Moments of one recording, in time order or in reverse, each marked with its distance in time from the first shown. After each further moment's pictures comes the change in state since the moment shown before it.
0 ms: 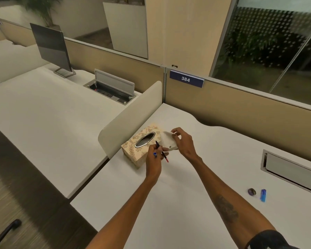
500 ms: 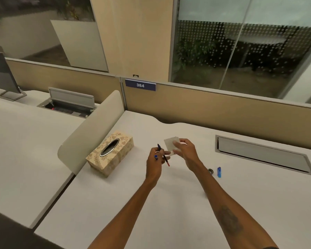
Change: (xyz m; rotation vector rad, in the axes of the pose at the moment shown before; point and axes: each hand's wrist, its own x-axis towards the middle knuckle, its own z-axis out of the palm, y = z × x) left_hand -0.070 0.012 0.113 0.077 -0.305 -0.047; right_hand -0.097 0.061 -0.126 0.593 0.254 0.527
